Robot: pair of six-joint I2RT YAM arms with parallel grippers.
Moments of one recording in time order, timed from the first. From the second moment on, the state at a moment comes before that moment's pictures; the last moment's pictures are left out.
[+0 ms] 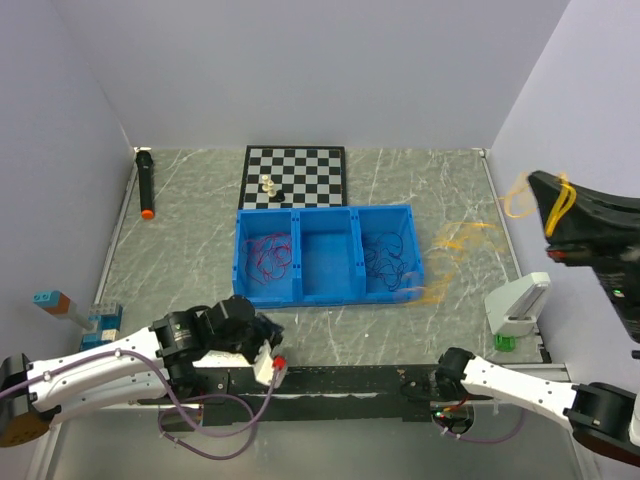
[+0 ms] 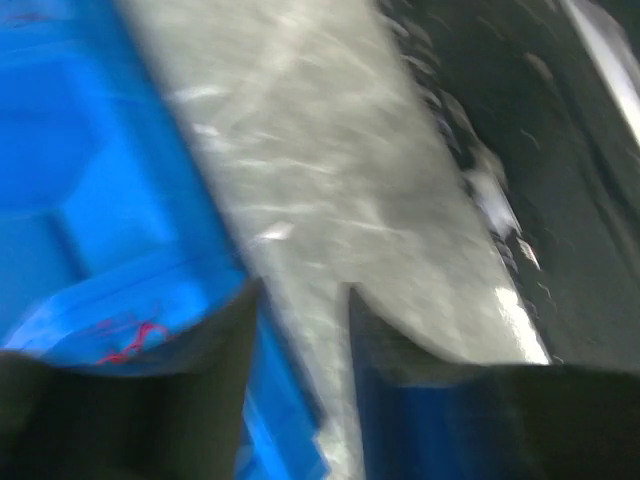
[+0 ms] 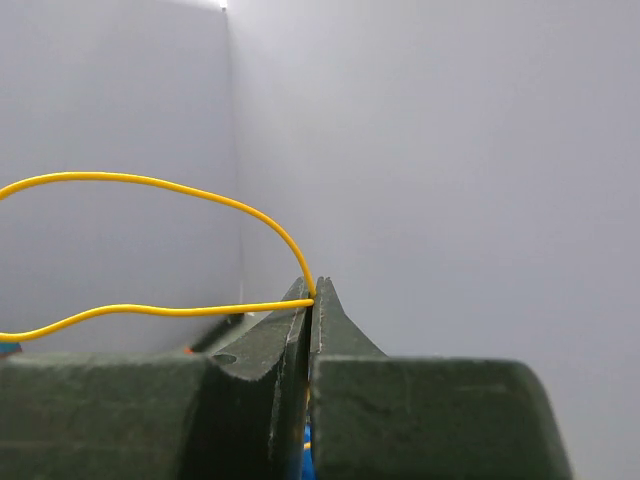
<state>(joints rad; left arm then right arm) -1.11 0.70 0.43 -0.52 0.25 1.10 0.94 0.75 1.78 -0.54 0.24 -0.18</state>
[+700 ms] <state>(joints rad) -1.10 0.85 0.73 0.03 0.14 0.19 0.94 0.87 1.77 -0.54 0.03 -0.06</state>
